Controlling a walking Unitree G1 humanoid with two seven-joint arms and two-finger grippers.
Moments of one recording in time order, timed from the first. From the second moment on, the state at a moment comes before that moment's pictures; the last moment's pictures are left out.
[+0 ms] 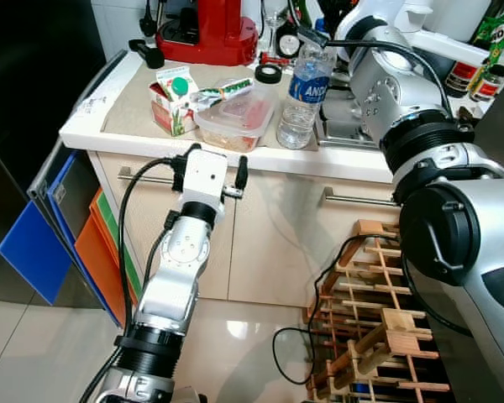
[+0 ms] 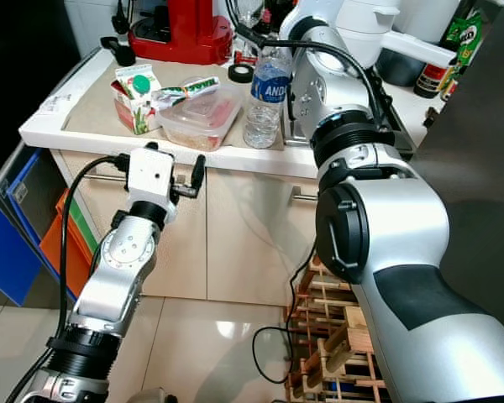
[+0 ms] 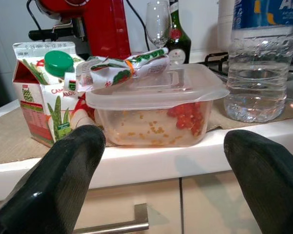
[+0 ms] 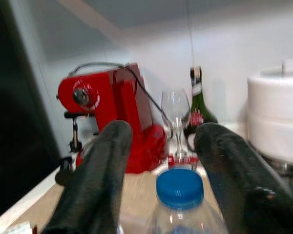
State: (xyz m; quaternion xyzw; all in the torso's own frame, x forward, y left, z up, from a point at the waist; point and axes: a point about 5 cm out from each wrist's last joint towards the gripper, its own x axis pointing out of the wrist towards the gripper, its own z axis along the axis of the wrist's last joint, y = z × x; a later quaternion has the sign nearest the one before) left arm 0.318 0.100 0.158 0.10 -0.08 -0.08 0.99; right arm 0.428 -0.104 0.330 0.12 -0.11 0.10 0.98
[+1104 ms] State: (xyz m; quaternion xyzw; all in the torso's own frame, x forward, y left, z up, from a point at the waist) left arm 0.319 0.101 0.157 0.10 -0.08 -0.07 0.99; right arm 0.430 -0.100 0.318 0.12 -0.05 0.11 0.99
